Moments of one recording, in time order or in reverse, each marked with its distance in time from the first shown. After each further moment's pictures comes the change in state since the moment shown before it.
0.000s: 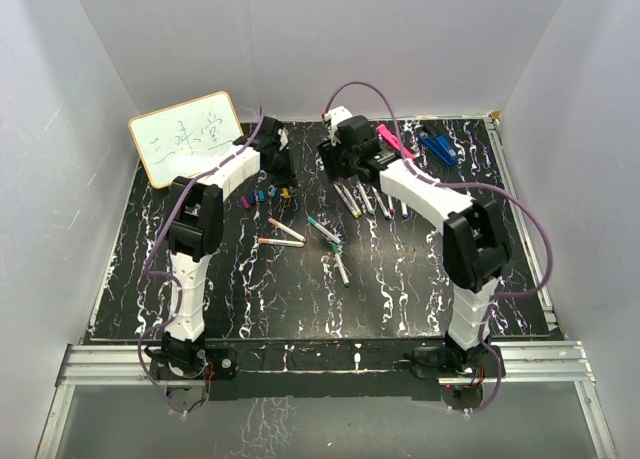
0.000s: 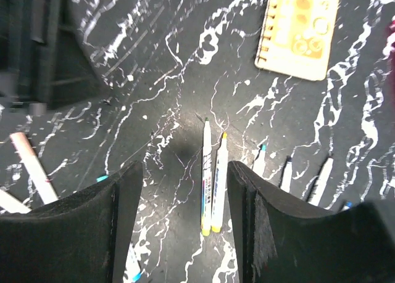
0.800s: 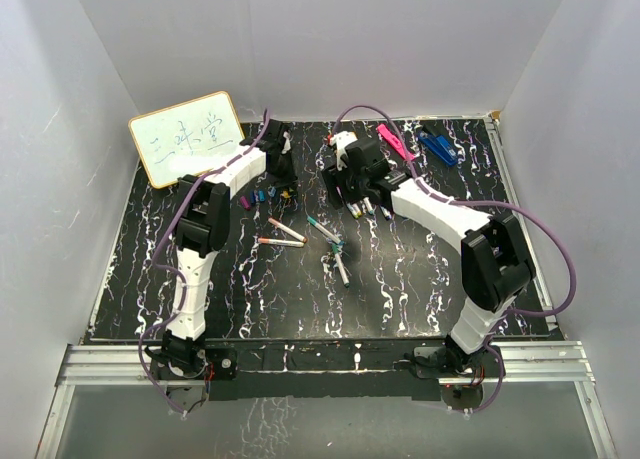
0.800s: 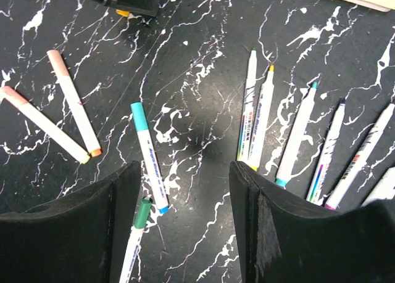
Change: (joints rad) left arm -0.013 0.098 0.074 -0.047 -0.080 -0.008; right arm 0.026 -0.222 -0.261 -0.002 -0.106 0.032
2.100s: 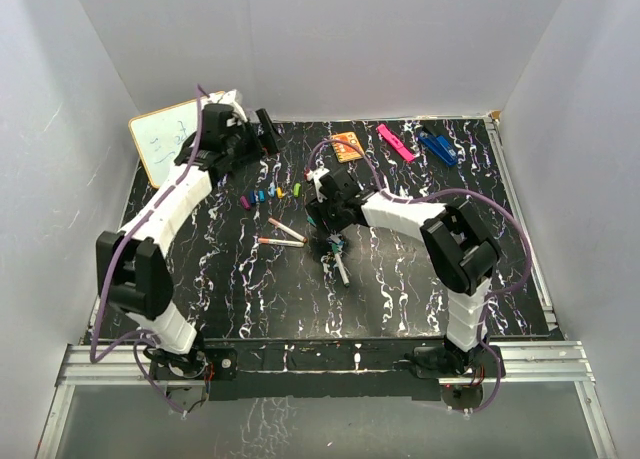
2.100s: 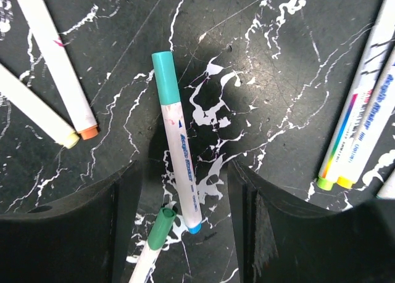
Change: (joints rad) left arm 0.077 -0.634 -0.426 0.311 0.036 -0.066; right arm 0.106 0.177 -0.045 0.019 -0.004 0.002
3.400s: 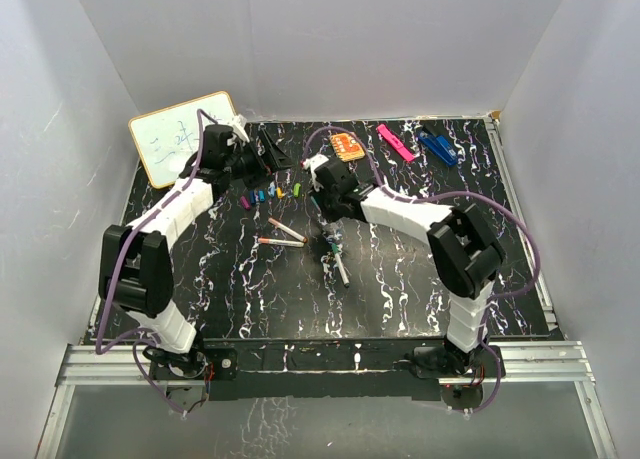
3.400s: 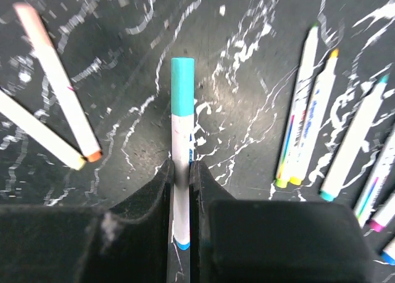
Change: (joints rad) left arm 0.047 -0.051 -0.239 0.209 0.281 -0.177; right arm 0.024 0.013 0.071 -0.027 0.130 -0.008
